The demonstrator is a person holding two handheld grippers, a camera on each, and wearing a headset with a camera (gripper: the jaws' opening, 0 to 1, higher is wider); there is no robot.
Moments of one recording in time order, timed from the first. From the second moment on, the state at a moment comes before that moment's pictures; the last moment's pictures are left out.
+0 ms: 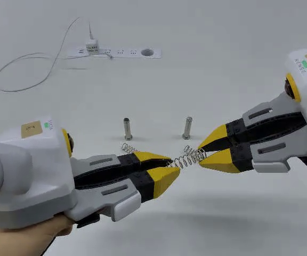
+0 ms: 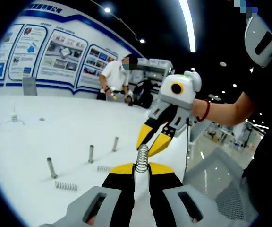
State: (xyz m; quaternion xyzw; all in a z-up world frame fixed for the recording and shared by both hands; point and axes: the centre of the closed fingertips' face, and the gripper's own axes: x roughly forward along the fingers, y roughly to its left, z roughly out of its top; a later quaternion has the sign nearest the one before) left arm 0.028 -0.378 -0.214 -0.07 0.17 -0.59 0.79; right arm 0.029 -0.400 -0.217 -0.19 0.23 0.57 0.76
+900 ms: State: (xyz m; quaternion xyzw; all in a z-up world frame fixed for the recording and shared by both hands) left arm 0.029 -0.379 -0.223 -0.02 0.18 -0.58 0.79; right arm 0.035 -0.398 -0.204 -0.15 0.22 0.58 0.77
